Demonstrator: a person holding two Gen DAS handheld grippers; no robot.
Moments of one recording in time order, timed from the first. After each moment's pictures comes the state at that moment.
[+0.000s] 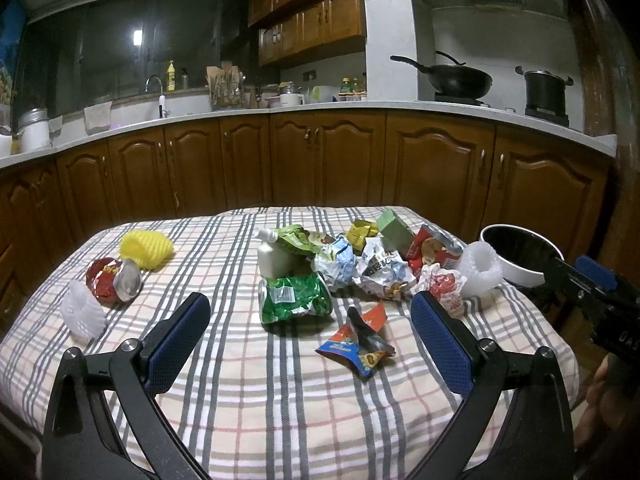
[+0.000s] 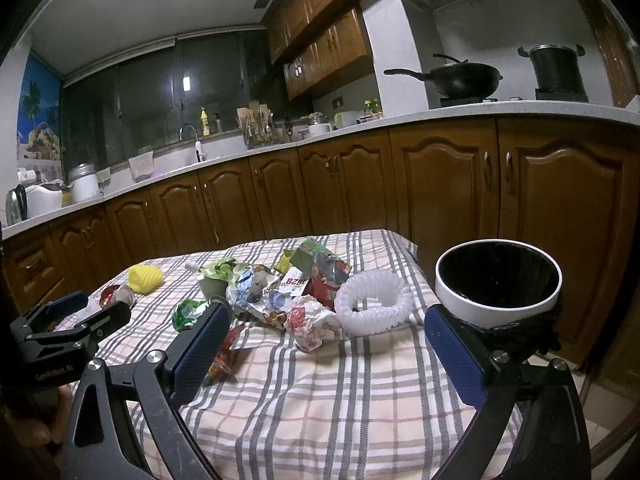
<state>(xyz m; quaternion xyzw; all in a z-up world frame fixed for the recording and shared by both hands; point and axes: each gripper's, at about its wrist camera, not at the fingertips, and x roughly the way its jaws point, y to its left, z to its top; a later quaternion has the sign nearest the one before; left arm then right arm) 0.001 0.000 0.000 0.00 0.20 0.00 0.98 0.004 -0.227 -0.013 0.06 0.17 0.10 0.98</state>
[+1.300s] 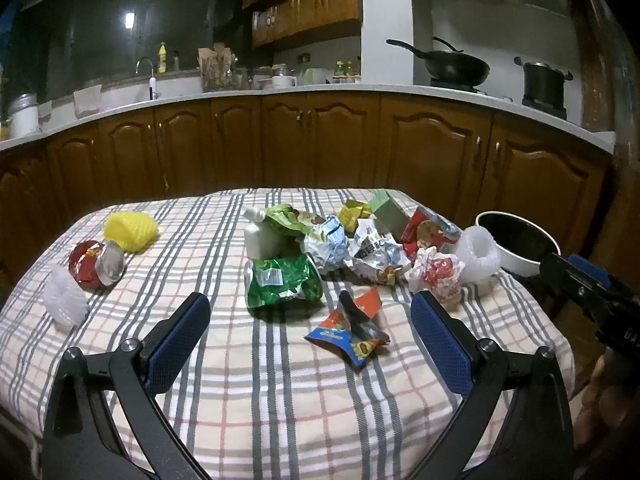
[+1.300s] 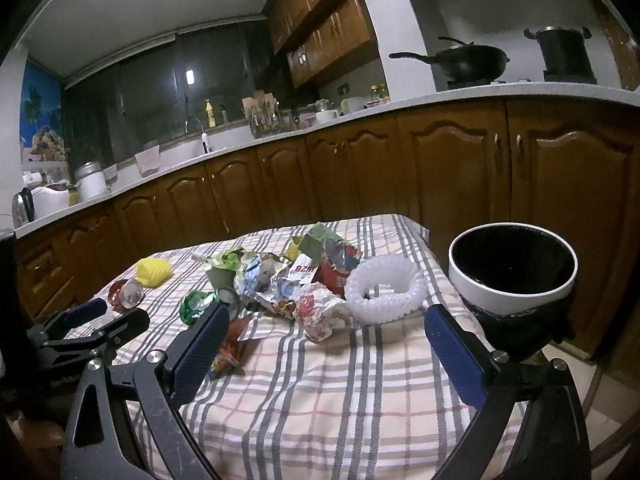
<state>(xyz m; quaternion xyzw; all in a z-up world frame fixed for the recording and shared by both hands) 0.016 0.002 -0.017 -0.01 0.23 -0.03 0.97 0.014 -0.225 -0.024 0.08 0.20 0.12 0.97</state>
